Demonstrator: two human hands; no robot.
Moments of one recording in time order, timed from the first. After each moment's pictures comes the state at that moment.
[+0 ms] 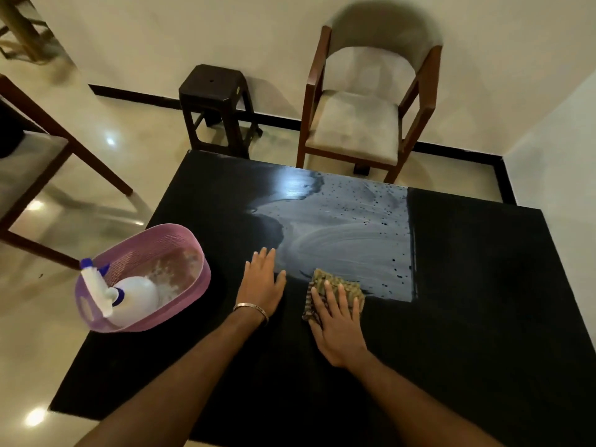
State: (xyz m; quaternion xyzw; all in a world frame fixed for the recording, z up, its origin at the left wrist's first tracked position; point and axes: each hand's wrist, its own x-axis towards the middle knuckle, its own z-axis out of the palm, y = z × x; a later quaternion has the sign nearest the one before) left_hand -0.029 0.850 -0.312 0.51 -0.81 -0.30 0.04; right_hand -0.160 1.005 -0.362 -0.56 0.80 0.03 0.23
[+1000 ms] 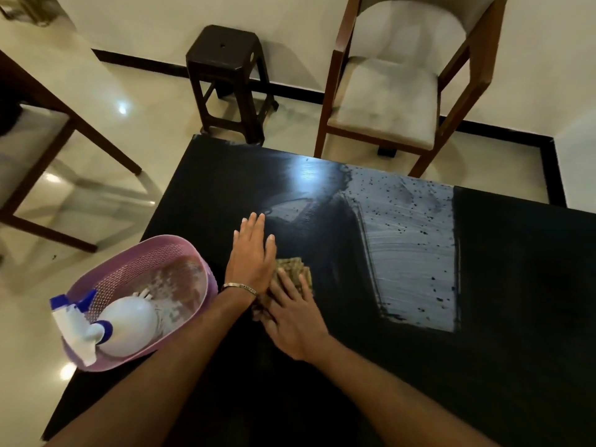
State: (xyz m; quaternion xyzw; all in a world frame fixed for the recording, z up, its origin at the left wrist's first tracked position) left_hand -0.031 0.746 -0.327 0.53 -0.79 -0.30 0.11; right_hand -0.106 0.877 -0.375 -0.71 0.66 0.00 0.23
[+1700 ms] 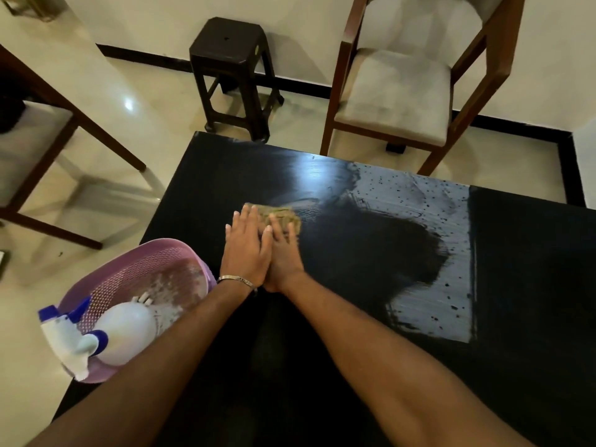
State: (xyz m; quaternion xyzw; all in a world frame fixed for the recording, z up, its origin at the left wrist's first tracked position) left_hand -0.031 0.717 -0.335 0.55 -0.78 -0.27 0.10; right_hand -0.114 0.749 -0.369 -0.69 0.69 0.06 0.21
